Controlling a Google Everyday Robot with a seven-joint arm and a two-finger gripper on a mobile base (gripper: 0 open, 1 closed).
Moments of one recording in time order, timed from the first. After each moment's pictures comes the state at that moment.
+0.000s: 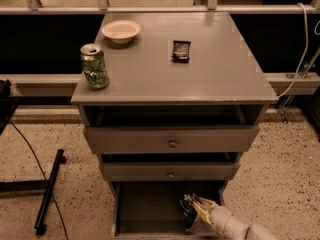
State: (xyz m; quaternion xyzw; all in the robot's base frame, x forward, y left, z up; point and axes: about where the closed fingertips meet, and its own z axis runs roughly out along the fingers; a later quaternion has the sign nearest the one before) arm 0.499 -0.169 0.311 -0.23 0.76 0.29 0.54
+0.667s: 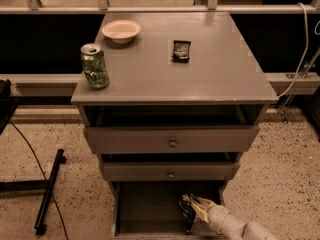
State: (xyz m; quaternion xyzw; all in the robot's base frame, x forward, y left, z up) arm 0.505 -0.167 0.296 -0.23 0.78 0.27 0.51
